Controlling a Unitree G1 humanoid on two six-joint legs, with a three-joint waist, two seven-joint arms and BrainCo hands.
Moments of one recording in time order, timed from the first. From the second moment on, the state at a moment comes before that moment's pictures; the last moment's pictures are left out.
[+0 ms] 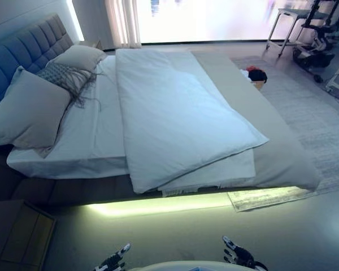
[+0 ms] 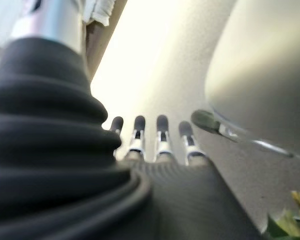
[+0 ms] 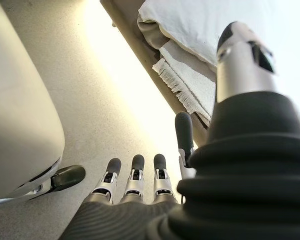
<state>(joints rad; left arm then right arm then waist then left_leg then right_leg) 0.03 0.19 -0.13 1.32 -0.67 -0.03 -0.15 0.02 -0.21 0.12 1.32 0.72 -0.12 0.29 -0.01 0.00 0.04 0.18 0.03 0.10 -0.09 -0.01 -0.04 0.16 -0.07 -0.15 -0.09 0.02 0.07</state>
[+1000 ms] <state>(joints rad) -0.04 0.18 -0.04 1.45 -0.65 -0.04 -0.13 -0.05 -0.25 0.09 1.40 0.73 -0.05 0.31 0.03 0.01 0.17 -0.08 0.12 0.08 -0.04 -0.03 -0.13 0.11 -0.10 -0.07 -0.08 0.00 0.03</state>
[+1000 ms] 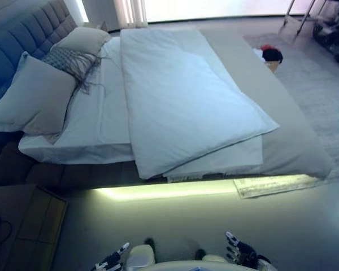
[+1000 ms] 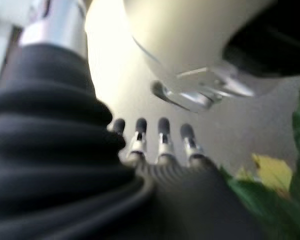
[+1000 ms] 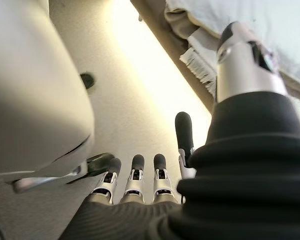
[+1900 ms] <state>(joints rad) -0.08 0.21 -0.10 1.44 -0.56 -0.03 -0.12 -0.06 -0.20 0.05 1.38 0.77 -0.05 0.37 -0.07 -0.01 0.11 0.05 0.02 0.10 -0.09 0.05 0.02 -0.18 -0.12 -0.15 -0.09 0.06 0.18</state>
